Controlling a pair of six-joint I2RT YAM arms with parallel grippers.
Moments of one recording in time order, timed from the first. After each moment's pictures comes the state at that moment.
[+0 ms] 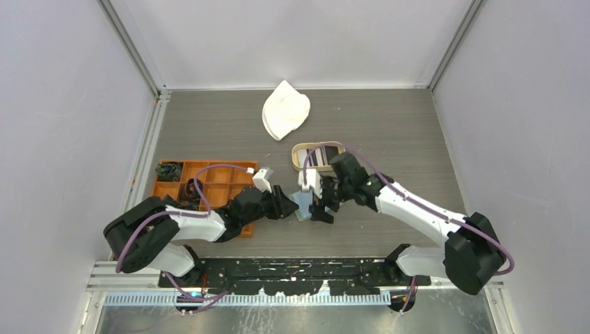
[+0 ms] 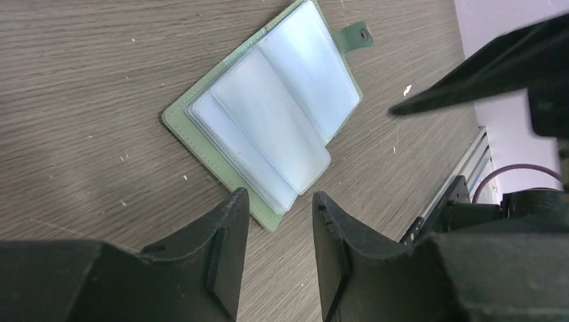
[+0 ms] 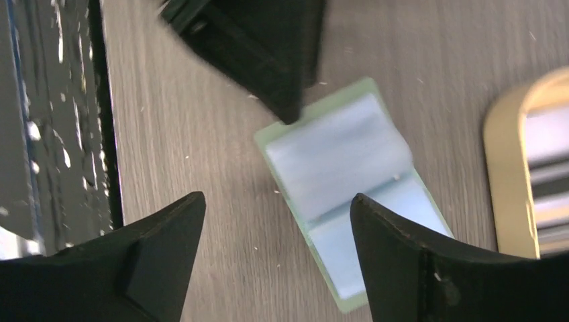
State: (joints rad) left arm -0.89 1.45 0.36 0.69 0.00 -0.83; right arm 0.61 1.27 0.81 -0.43 -0.59 -0.55
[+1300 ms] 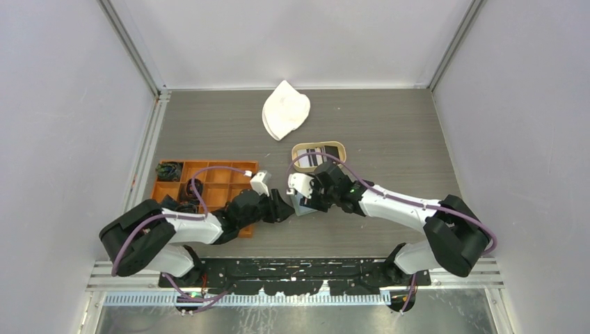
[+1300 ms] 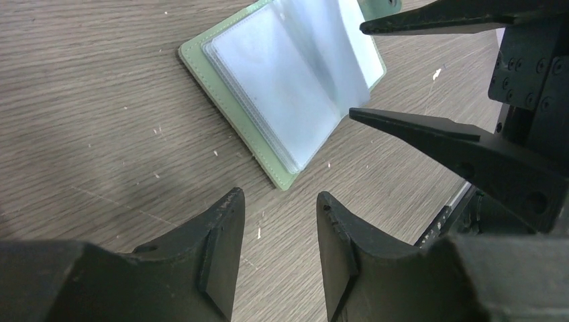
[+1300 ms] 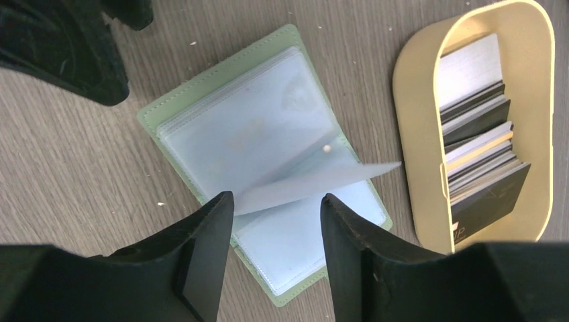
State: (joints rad) left arm -0.89 1.38 0.31 0.63 -0.02 -0.79; right arm 0.79 1.37 0.70 -0.15 -0.10 -0.64
